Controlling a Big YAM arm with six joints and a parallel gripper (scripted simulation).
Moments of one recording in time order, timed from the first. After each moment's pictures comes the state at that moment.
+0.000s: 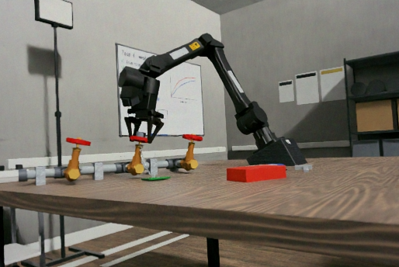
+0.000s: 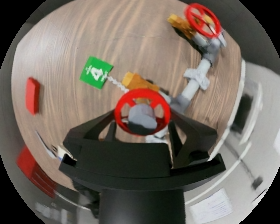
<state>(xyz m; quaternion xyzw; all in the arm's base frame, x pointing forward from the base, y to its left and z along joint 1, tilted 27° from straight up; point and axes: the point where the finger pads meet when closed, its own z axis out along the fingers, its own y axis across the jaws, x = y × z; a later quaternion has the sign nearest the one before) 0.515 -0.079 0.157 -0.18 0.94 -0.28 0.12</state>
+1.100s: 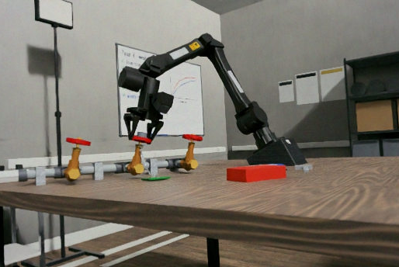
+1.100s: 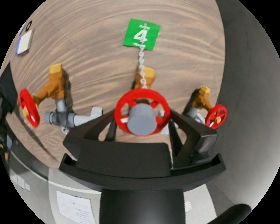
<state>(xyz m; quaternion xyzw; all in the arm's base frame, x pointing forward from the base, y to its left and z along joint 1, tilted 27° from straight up) 0.517 -0.080 0.158 -0.68 0.66 -0.30 -0.06</state>
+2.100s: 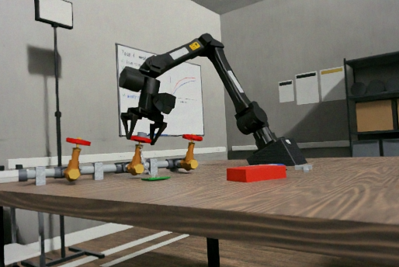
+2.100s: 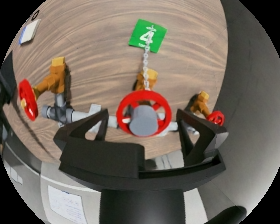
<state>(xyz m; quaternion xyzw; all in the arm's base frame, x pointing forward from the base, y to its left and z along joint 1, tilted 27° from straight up) 0.515 -0.079 0.156 -0.71 0.64 -0.29 -0.07</state>
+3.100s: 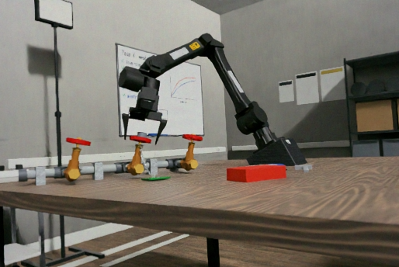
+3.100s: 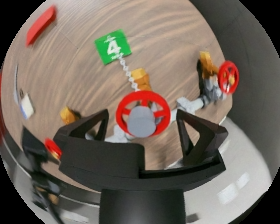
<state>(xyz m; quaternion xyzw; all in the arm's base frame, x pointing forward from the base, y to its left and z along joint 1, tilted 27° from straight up) 0.516 -0.077 0.156 -0.45 0.84 -0.30 0.03</state>
